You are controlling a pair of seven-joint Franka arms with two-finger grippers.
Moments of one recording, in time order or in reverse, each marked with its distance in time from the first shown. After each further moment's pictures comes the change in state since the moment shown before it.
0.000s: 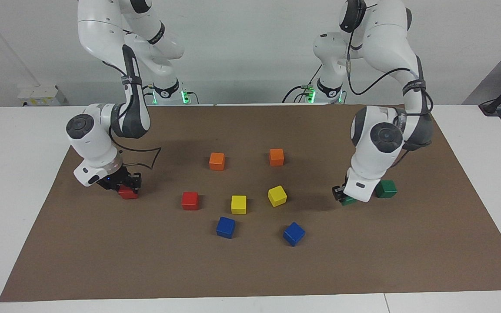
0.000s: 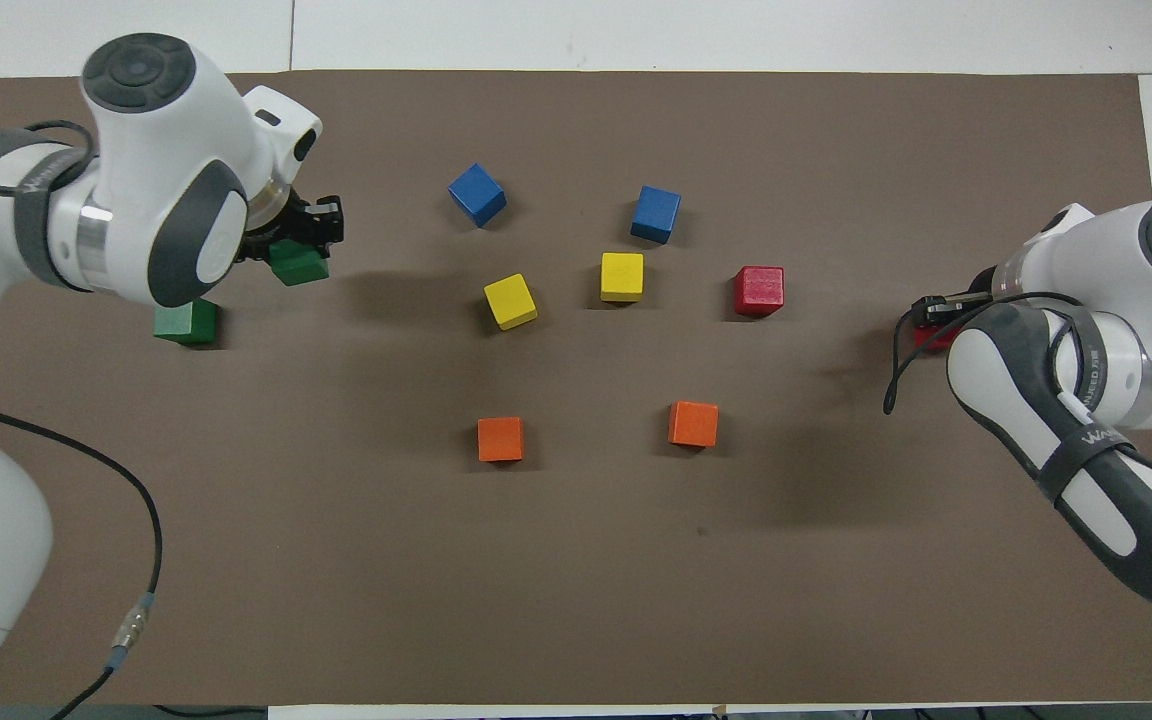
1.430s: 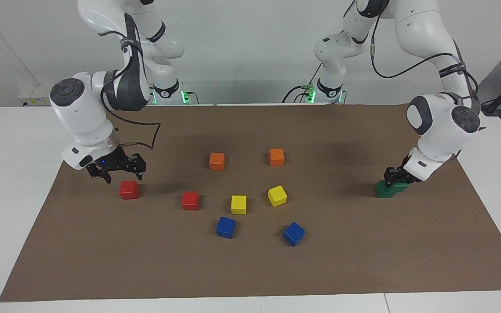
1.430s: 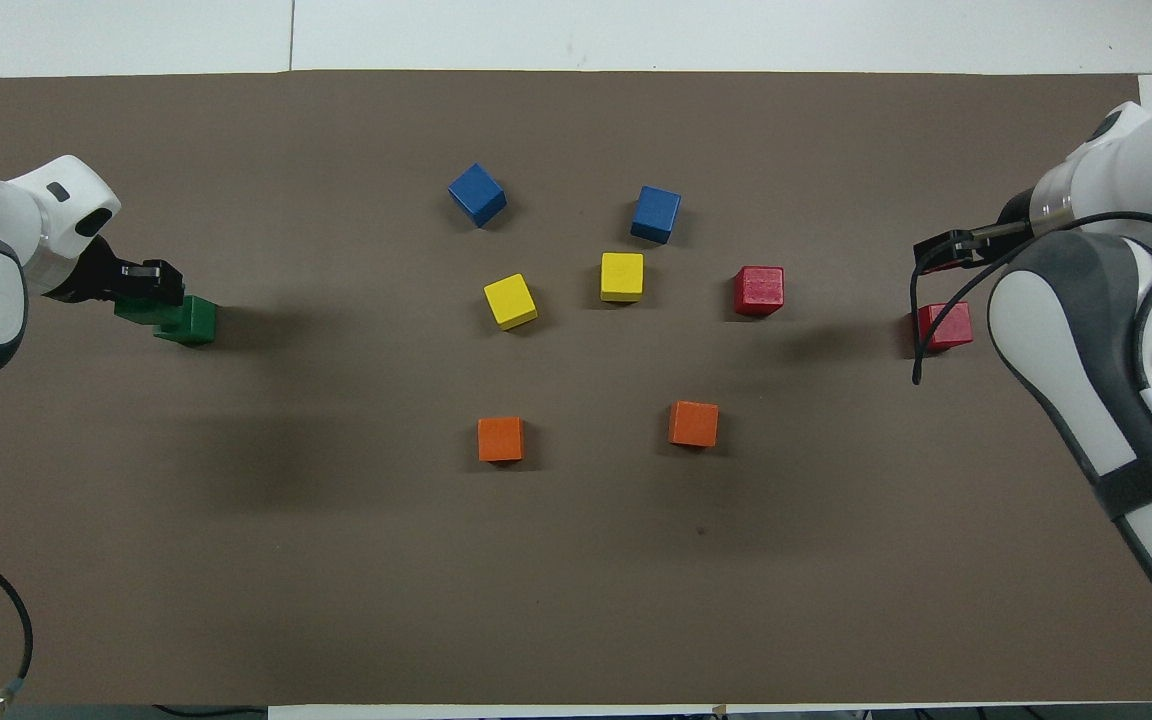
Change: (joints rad) left arm 0.301 -0.161 0.001 -0.320 -0.127 0.225 0.523; right arm 0.063 -0.084 0.036 0.299 0.000 -0.330 0.011
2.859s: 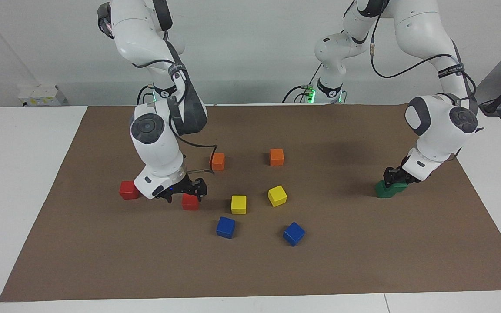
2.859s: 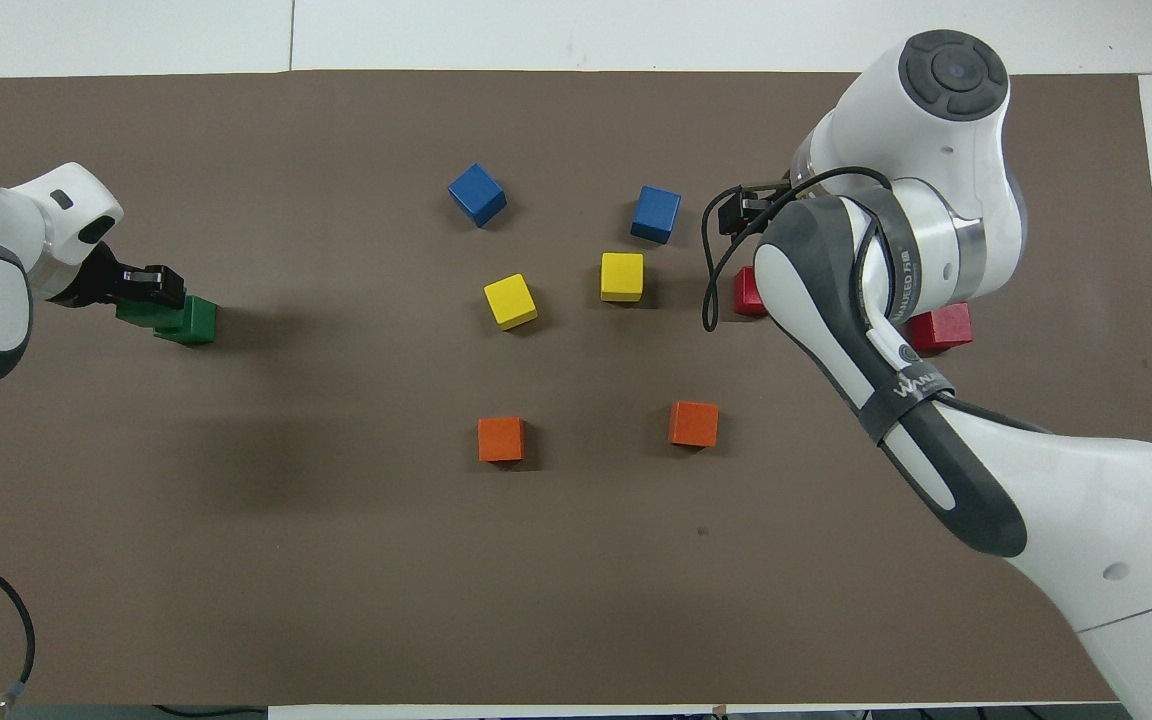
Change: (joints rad) left arm 0.001 -0.002 0.003 -0.020 0.000 0.025 0.024; right arm 0.232 0.300 0.002 0.230 0.017 0.026 0.328
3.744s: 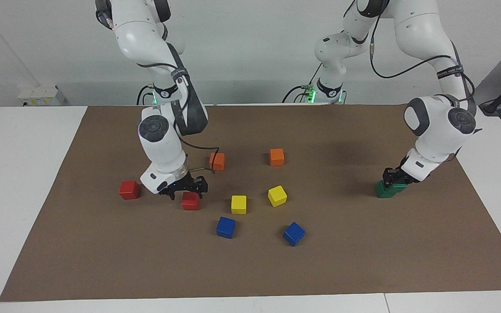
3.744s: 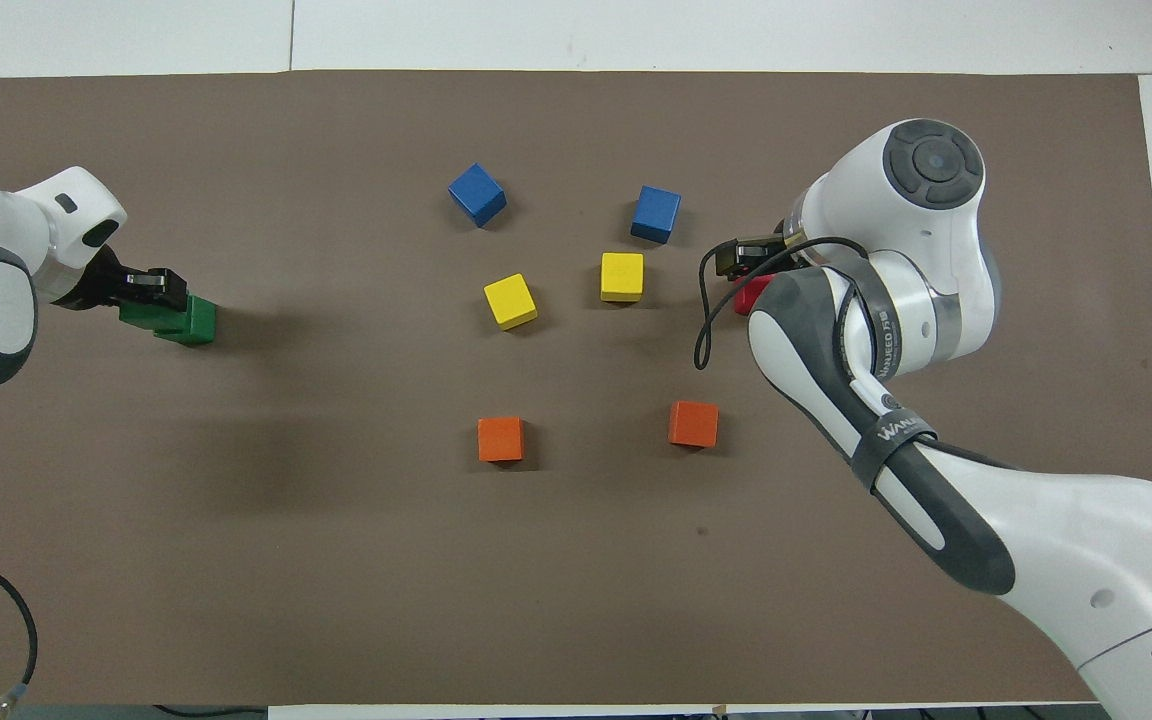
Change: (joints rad) left arm 0.000 0.001 0.000 -0.012 0.000 0.012 0.003; right arm 0.003 -0.079 0.004 -0.219 0.004 0.156 0.003
